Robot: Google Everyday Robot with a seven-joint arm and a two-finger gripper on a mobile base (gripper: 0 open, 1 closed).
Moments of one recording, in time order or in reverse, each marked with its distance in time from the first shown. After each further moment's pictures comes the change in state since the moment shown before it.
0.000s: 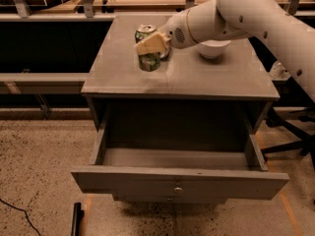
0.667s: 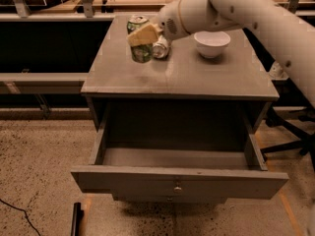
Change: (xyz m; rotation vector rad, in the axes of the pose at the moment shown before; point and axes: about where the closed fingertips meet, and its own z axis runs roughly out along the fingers) arm -0.029 0.000 0.015 -0.013 -0.029 -0.038
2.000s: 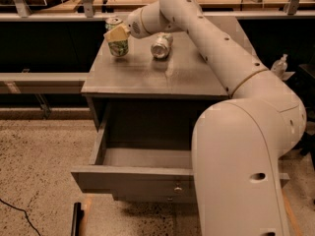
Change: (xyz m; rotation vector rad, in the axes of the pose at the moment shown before) arm -0.009 -0.072 0.146 0.023 -0.022 0.024
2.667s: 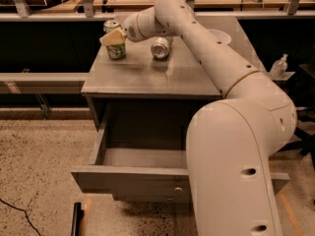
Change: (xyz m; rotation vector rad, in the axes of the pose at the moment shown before) arm 0.007 -0.002 0.023 0.011 -0.006 0.017
